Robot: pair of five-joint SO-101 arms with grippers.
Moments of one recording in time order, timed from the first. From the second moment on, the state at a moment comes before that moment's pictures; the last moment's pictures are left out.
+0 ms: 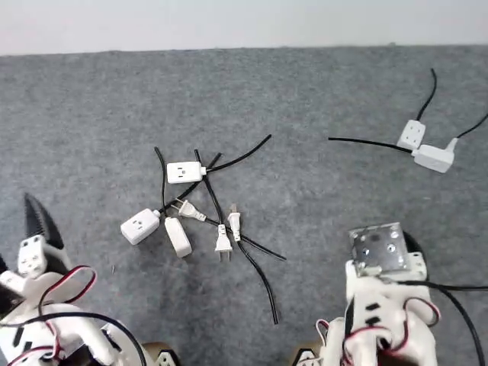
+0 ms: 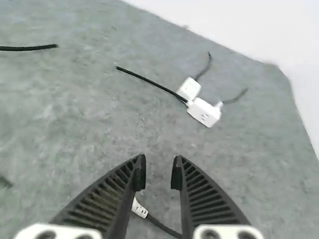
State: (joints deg) left arm -46.8 -103.4 65.4 57.5 19.3; right arm 13.3 -98.9 54.7 82.1 27.3
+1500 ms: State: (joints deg) left arm -9.1 -52.7 70.4 49.2 -7.3; right arm -19.0 -52.9 63.1 60.7 12.4
